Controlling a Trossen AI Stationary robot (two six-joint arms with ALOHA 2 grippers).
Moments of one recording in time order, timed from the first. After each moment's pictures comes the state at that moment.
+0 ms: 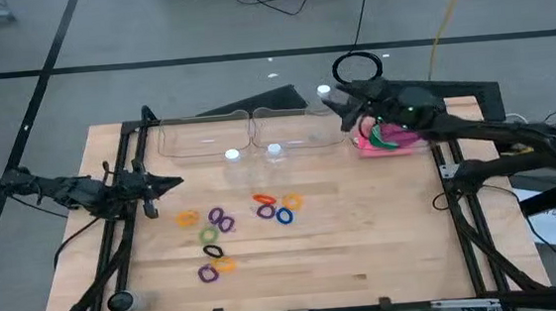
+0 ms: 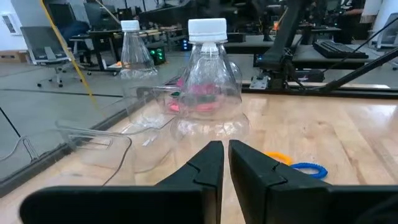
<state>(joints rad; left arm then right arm) -0.39 0.10 0.29 -0.31 -0.63 -0.06 -0.58 1.19 0.78 0.55 0.00 0.01</state>
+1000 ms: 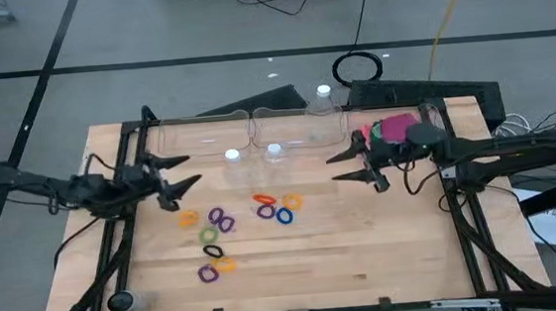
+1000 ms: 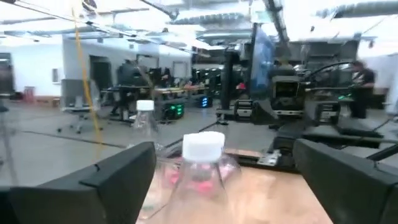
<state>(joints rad) -0.32 0.53 0.33 0.47 -0.65 0.11 -0.19 1.02 0.60 0.55 -0.42 0.05</state>
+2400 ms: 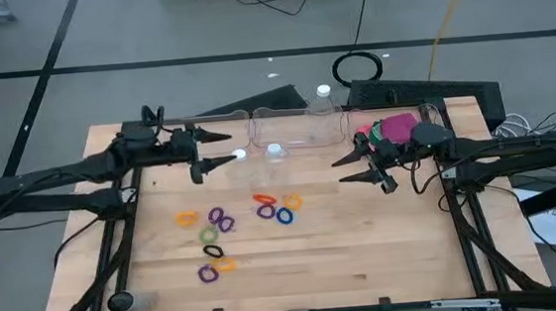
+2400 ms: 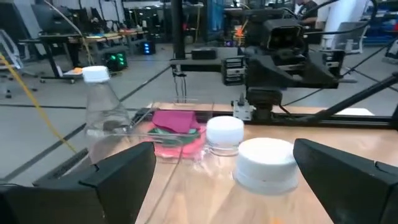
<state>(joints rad) 0.36 0.93 0.66 0.08 0.27 0.06 -0.21 0.98 0.57 0.53 -0.50 0.06</state>
